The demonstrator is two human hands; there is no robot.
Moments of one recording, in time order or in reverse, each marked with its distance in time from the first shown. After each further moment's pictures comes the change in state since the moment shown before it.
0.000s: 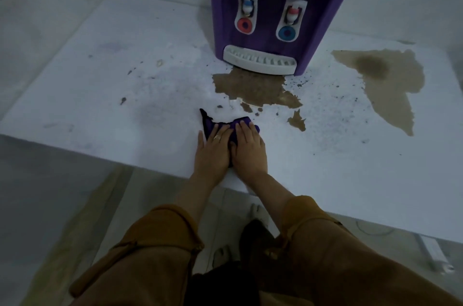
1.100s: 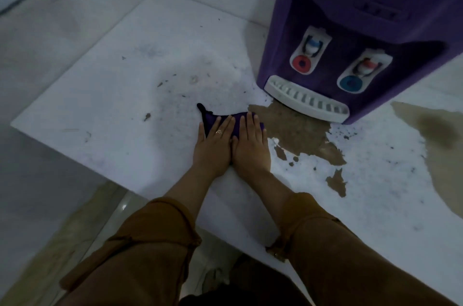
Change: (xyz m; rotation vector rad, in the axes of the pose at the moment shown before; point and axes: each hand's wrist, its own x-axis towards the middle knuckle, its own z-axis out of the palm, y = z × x) left_hand 0.096 -0.068 -0.035 0.121 -0.008 -0.128; right_hand 0.128 -0.048 0.024 -0.130 -0.082 -0.163
